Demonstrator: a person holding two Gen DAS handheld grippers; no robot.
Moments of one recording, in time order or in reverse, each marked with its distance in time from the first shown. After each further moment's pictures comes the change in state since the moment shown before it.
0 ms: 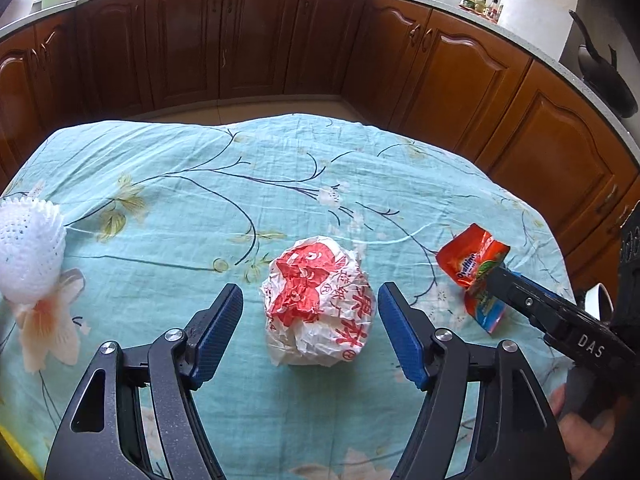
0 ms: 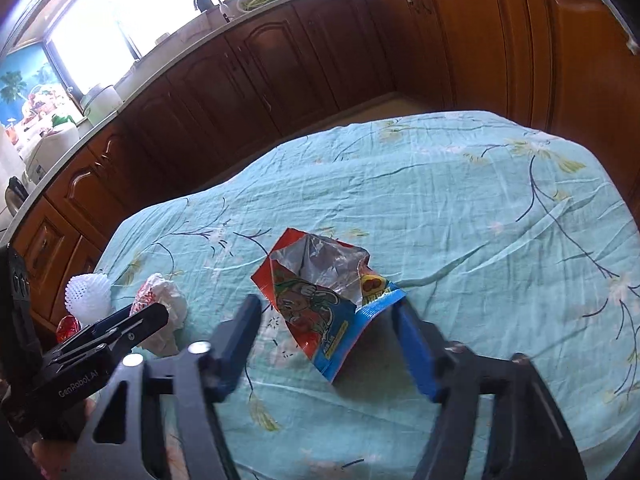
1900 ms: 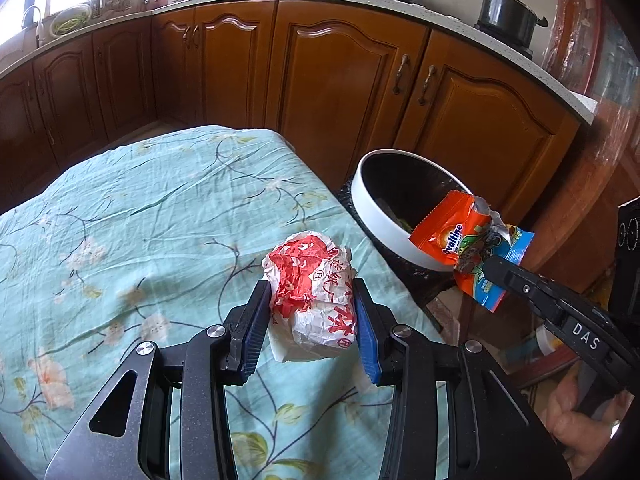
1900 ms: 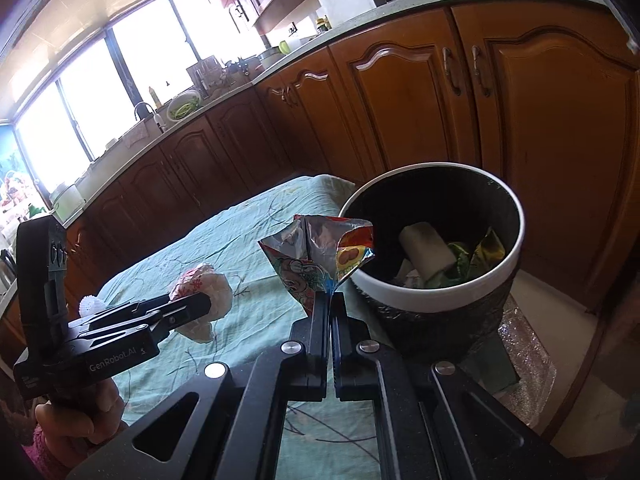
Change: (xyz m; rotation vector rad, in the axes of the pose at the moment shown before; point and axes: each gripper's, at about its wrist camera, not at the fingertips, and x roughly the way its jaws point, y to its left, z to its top) left arm -0.106 -0.265 -0.122 0.468 -0.004 -0.377; right arm -0.269 -0.158 -0.158 0.213 -0.340 -0.200
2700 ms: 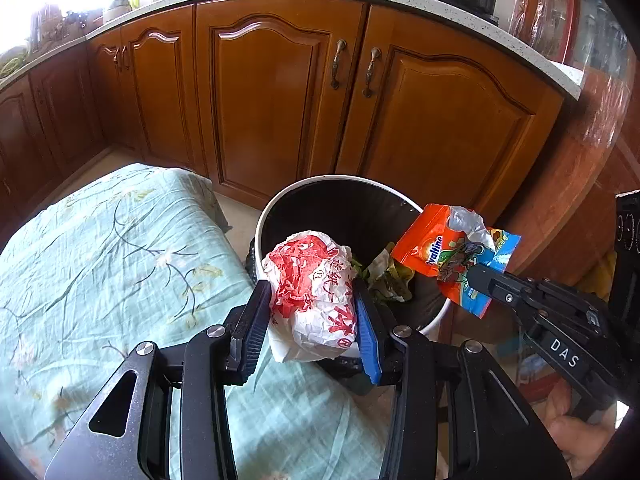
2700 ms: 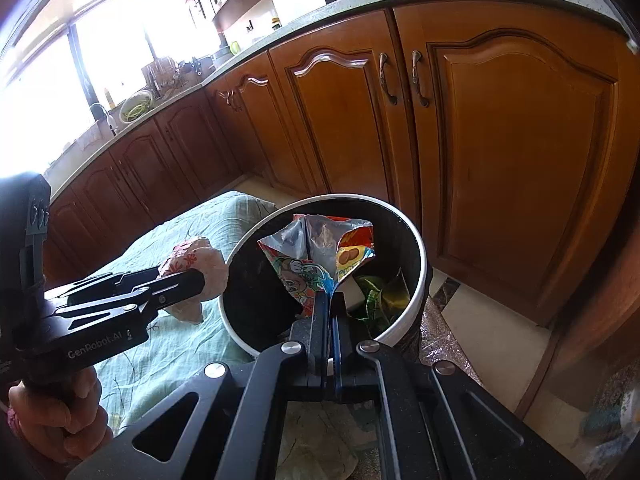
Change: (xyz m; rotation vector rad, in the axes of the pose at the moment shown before) left arm 0.074 -0.081 0.072 0.139 0.043 -0.082; right arm 0.014 -0.064 0.043 0.000 0.021 -0.166
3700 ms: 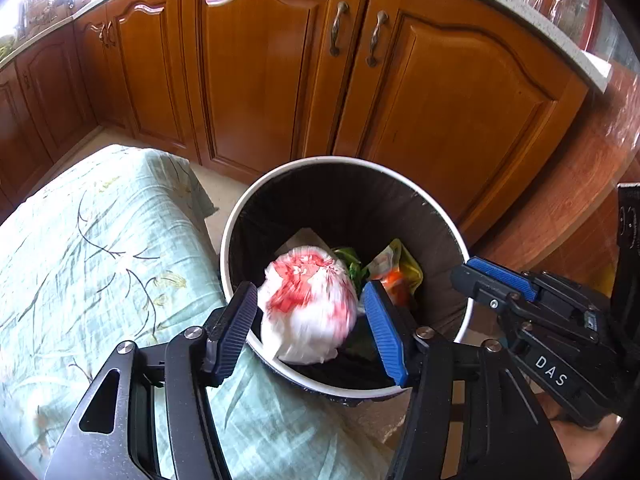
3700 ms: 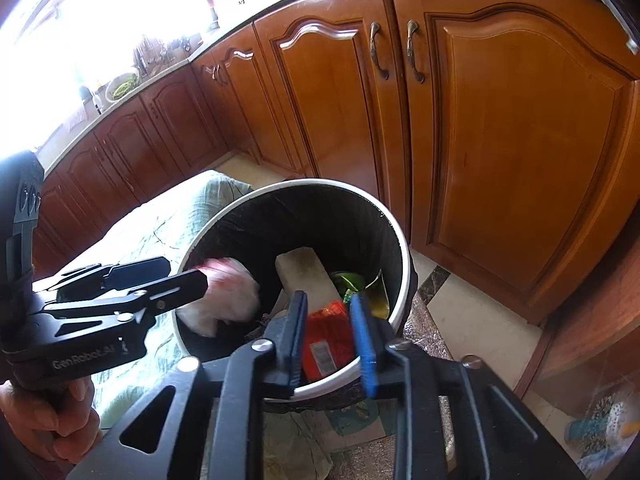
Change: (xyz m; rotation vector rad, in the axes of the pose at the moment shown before) left arm 0.049 -0.008 0.017 -0.022 0.085 -0.007; right arm 0.031 -0.021 0.013 -0.009 0.081 -0.027
